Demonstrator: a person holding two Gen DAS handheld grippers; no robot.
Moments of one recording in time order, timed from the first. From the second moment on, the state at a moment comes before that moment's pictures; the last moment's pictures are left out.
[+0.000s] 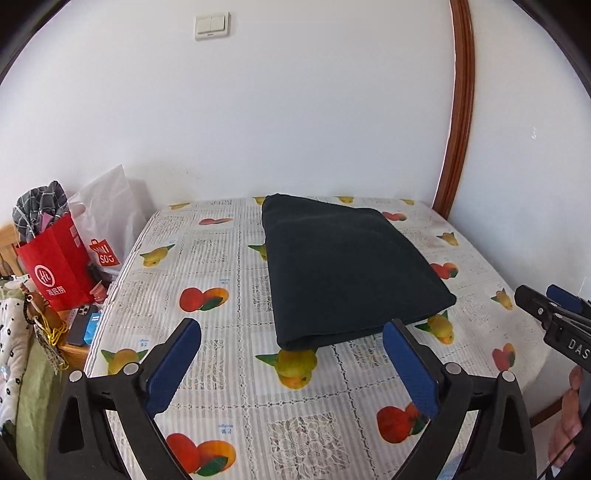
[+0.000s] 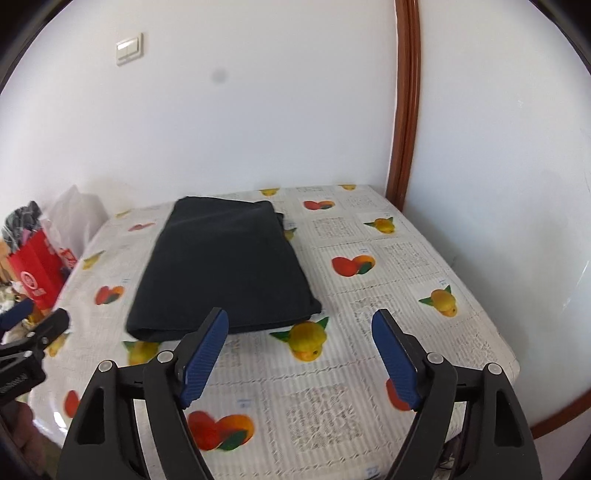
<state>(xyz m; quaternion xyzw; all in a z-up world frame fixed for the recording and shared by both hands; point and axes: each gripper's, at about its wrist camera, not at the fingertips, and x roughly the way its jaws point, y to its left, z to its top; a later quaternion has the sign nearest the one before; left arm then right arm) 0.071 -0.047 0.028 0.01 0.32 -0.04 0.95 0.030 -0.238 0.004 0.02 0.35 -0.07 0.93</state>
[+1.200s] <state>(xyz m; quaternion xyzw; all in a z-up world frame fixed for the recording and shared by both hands) 0.014 -0.048 0.037 0.02 0.31 -0.02 0.95 -0.041 -0.209 0.021 -0.04 0.32 -0.11 0.94</state>
